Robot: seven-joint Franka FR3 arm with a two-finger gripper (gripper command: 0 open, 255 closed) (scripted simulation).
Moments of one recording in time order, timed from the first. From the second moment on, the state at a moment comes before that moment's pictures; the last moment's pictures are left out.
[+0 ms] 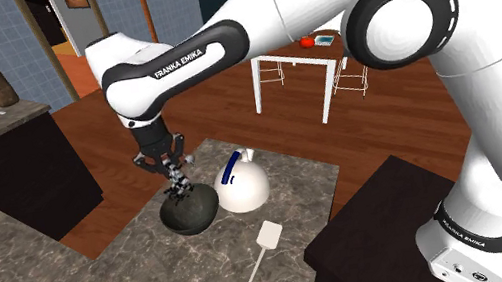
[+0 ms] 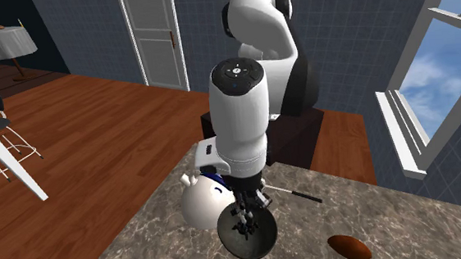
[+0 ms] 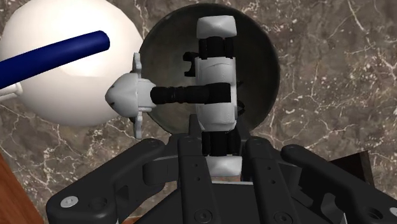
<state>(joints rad) 0.46 0.70 0.21 -1.27 -0.13 1.85 0.68</state>
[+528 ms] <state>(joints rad) 0.46 0.73 0.21 -1.31 -0.14 1.91 0.68</state>
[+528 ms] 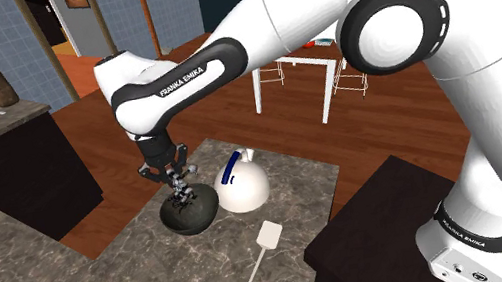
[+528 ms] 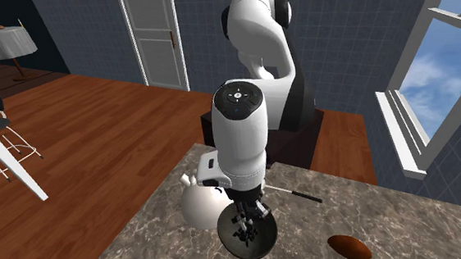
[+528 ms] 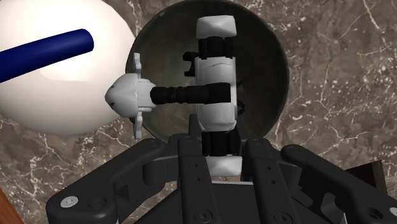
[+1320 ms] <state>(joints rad) 0.46 0.73 0.21 -1.30 -0.14 1.90 0.68</state>
